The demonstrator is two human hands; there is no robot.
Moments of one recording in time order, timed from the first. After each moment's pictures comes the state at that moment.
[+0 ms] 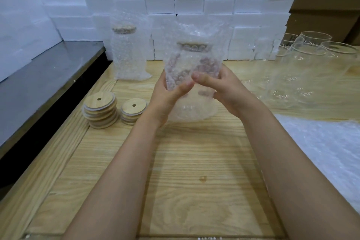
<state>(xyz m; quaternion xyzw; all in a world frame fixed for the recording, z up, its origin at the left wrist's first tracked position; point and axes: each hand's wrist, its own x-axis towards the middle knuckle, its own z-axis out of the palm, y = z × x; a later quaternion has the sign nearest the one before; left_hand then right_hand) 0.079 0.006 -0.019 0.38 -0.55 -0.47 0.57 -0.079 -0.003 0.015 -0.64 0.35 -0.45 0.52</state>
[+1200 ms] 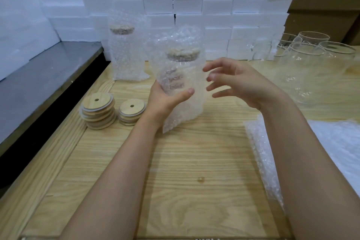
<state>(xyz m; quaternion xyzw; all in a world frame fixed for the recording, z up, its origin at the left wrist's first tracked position) 0.079 0.004 -0.030 0.44 -0.53 -0.43 0.59 -0.115 -0.008 0.031 -0.68 0.42 -0.36 0.48</state>
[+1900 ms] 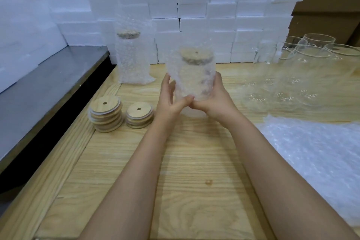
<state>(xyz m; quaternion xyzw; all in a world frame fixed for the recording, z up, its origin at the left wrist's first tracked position) 0.078 0.011 -0.039 0.41 -0.54 -0.41 0.60 -0.059 -0.020 -0.030 -0.64 0.46 -0.46 0.40</state>
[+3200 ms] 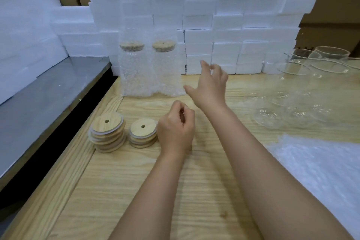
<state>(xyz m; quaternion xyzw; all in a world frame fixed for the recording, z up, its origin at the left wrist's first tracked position) 0.068 0.003 -0.052 0.56 -0.55 -0.05 0.61 -0.006 -0.073 0.003 -0.69 0.63 -0.35 0.07</state>
